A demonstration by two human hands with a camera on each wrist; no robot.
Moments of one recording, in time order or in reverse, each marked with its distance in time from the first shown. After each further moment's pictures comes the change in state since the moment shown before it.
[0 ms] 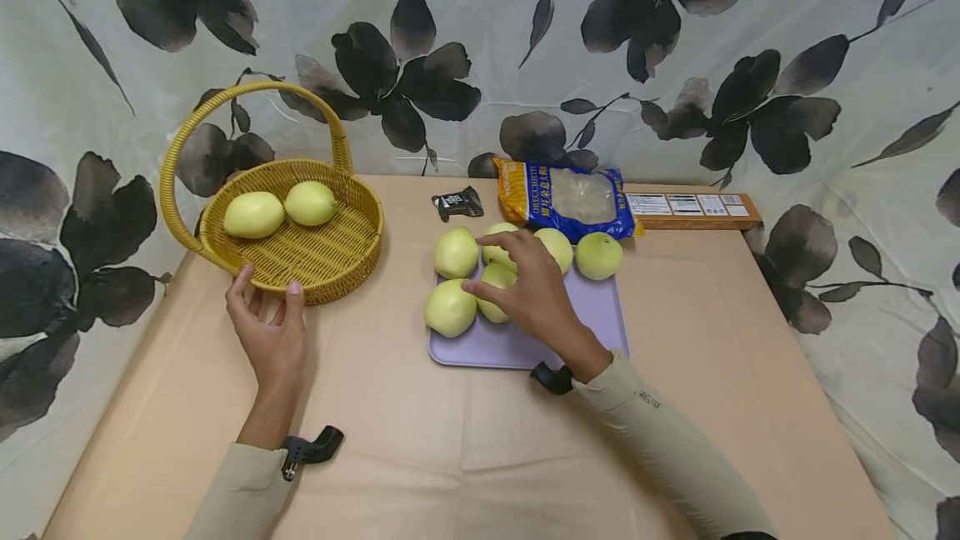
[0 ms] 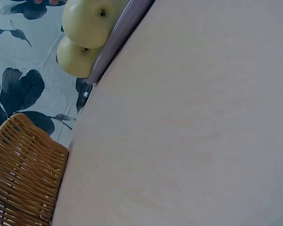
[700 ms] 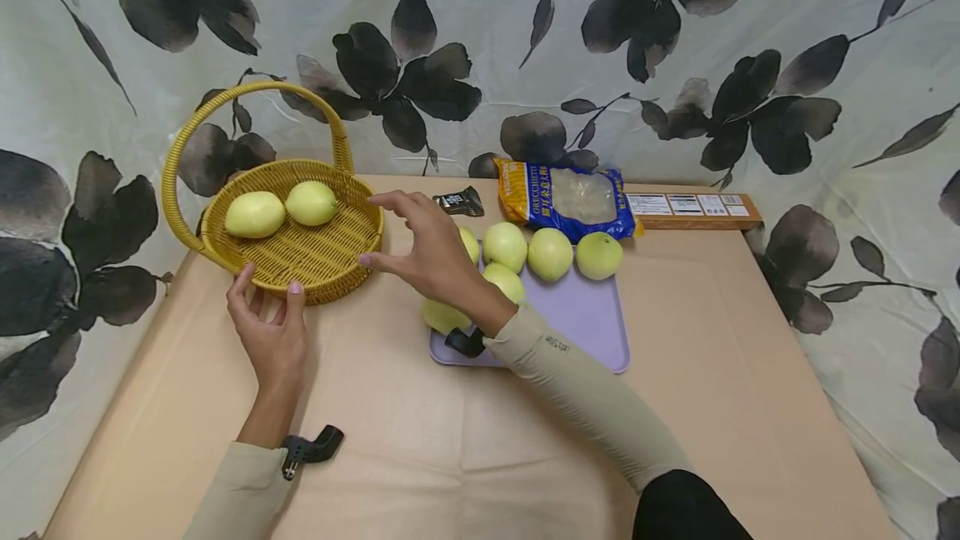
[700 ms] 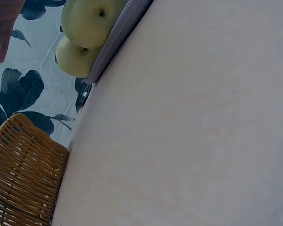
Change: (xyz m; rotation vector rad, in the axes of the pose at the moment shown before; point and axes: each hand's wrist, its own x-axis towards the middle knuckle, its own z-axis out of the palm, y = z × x) left_hand 0.000 -0.001 -0.001 0.011 -0.004 0.008; right_hand 0.070 -0.079 0.059 0.095 -0.110 -0.207
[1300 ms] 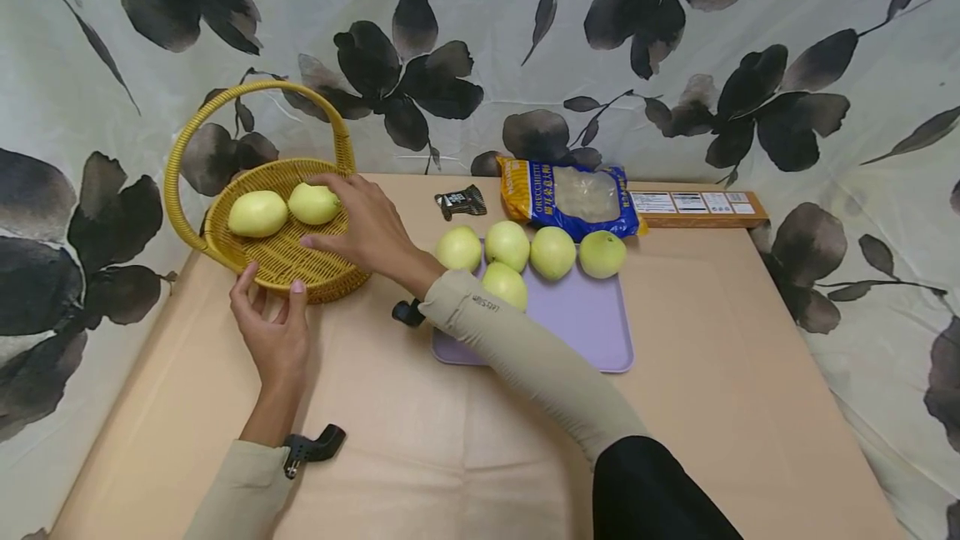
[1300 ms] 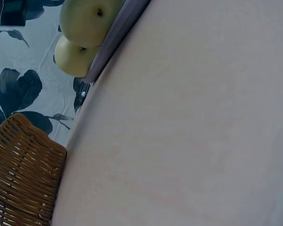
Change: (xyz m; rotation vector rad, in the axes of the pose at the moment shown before) left_hand 0.002 -0.002 -0.001 0.028 0.003 -0.016; right_hand 0.066 -0.020 0.055 -0.128 -0.125 0.038
